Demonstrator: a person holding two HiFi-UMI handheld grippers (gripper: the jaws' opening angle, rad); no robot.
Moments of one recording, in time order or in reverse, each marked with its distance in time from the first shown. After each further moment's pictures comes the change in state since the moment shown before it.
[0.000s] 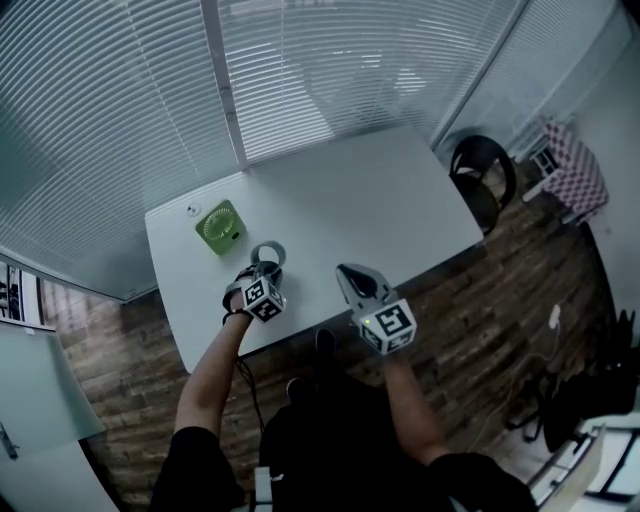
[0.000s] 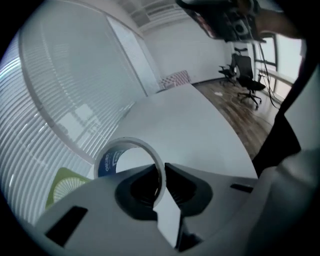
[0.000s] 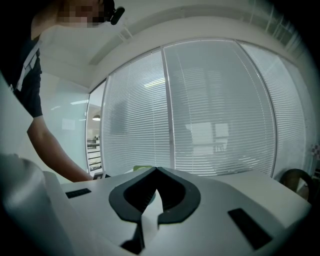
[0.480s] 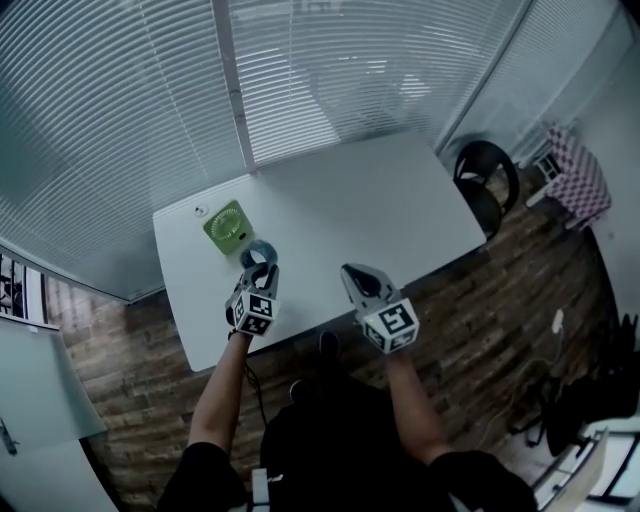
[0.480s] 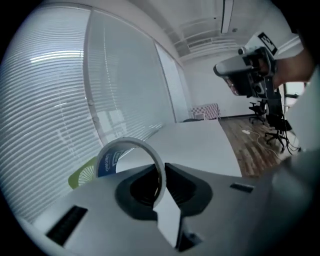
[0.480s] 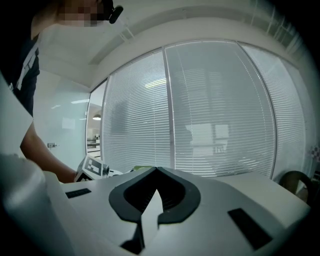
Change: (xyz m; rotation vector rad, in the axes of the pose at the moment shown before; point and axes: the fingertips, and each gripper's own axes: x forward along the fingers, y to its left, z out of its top) left arm -0.076 0.033 0.016 -0.370 -0.300 0.199; right arm 0.000 0.001 0.000 -0.014 -0.005 -0.018
